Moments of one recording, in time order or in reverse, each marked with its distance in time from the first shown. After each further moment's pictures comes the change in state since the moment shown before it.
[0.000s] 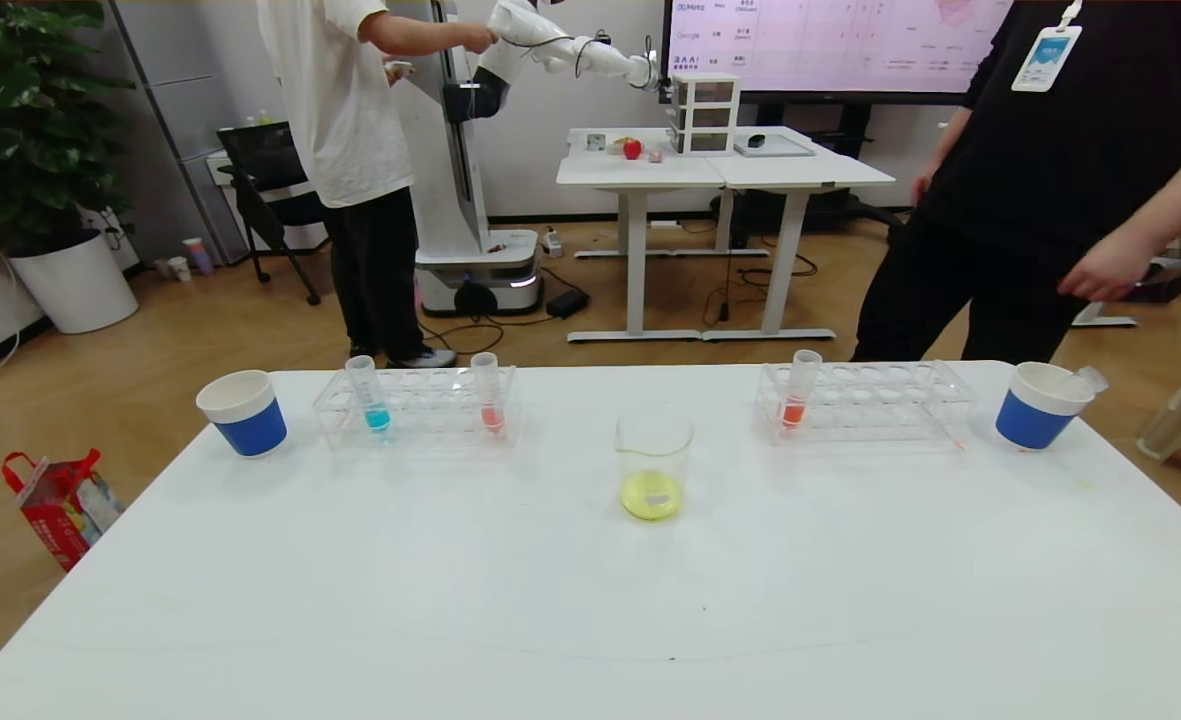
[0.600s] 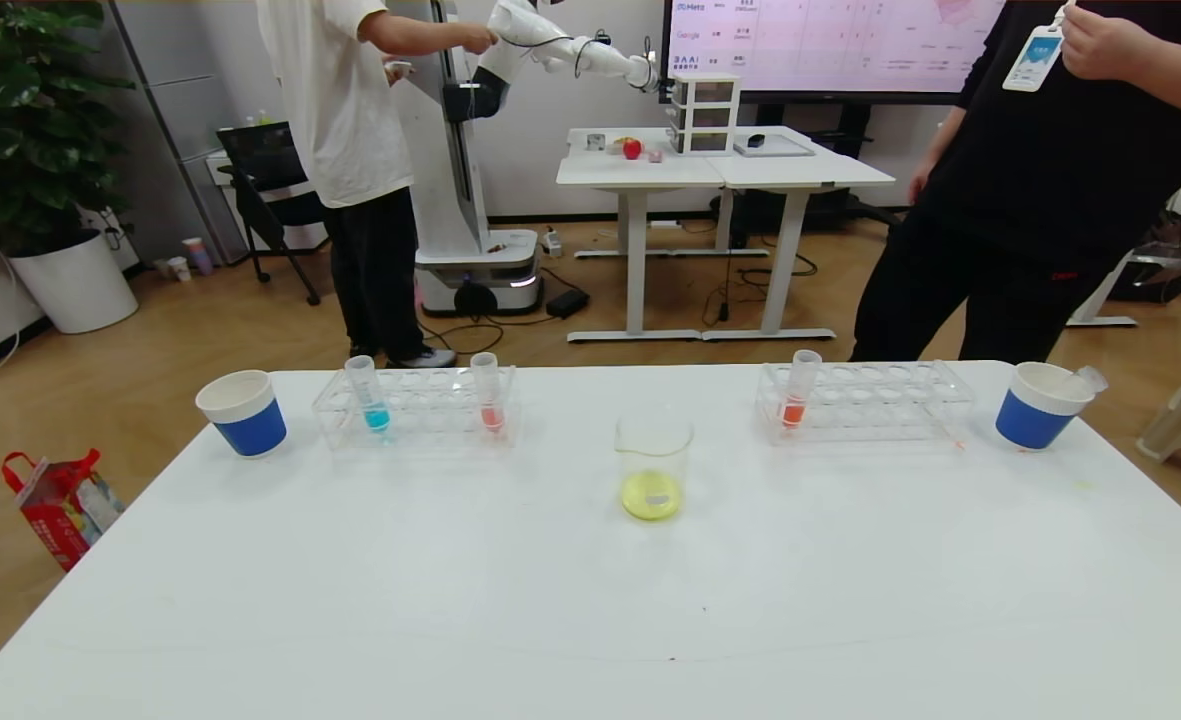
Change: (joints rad) left arm 0.000 0.000 0.000 0.000 0.000 0.000; right arm 0.019 0.224 -0.299 -0.160 0.005 -0.019
